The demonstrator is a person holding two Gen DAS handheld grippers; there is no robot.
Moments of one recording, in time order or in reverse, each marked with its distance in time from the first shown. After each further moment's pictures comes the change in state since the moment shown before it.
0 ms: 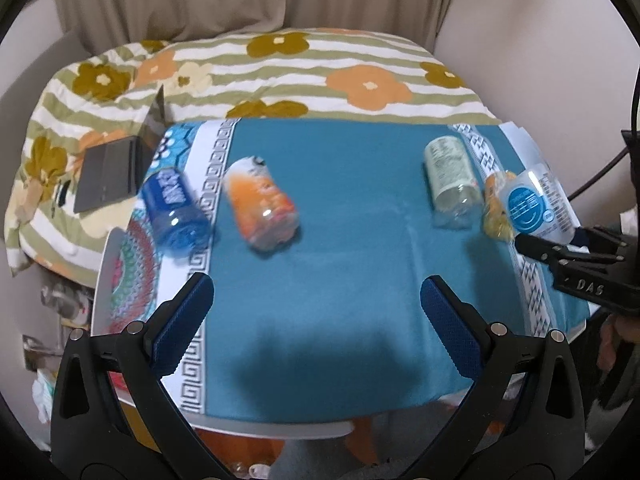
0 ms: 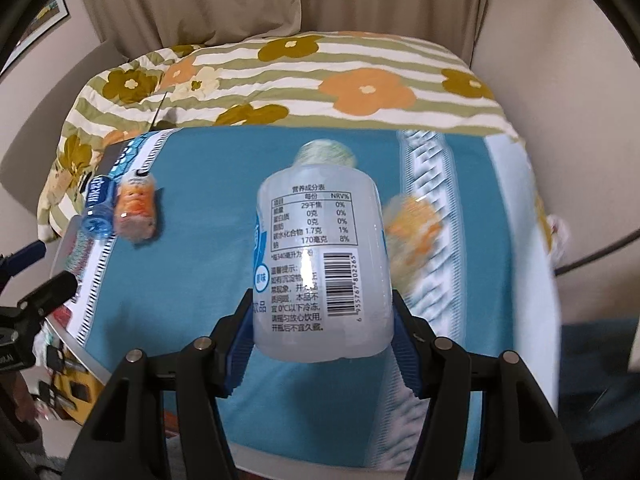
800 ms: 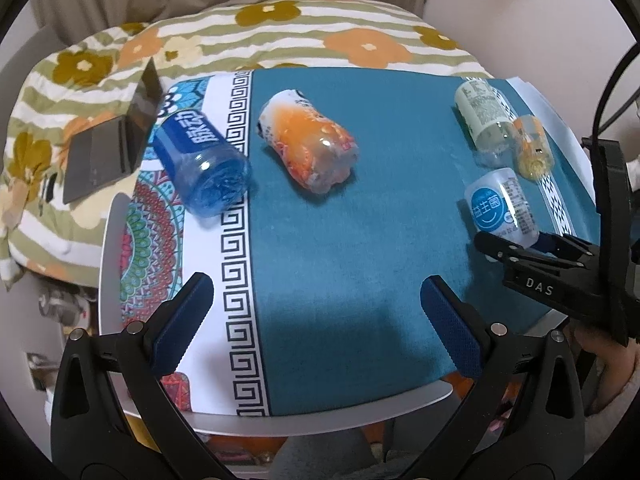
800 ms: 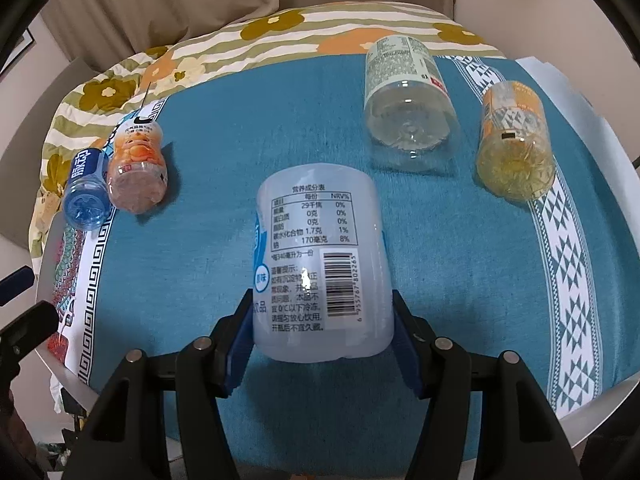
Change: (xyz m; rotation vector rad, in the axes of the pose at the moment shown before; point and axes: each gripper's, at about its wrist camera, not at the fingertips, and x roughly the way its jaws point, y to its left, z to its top) left arm 0.036 0.058 -0.034 0.089 0.093 -0.042; right arm 0.076 0.077 -0.047 0.176 0.033 -0.008
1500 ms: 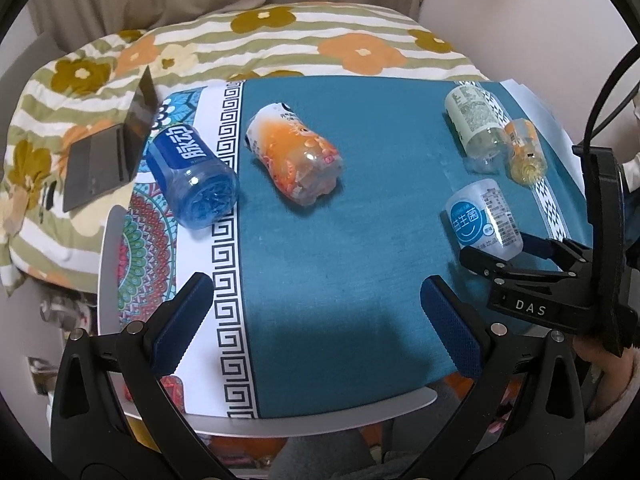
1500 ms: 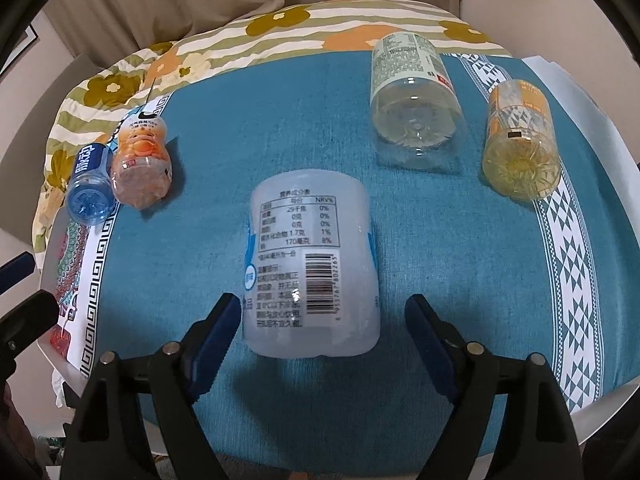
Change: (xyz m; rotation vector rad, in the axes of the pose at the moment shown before) left arm -0.007 -0.014 0.008 0.004 -0.010 0.004; right arm -0.001 0.000 0.000 -0.019 0.015 0.020
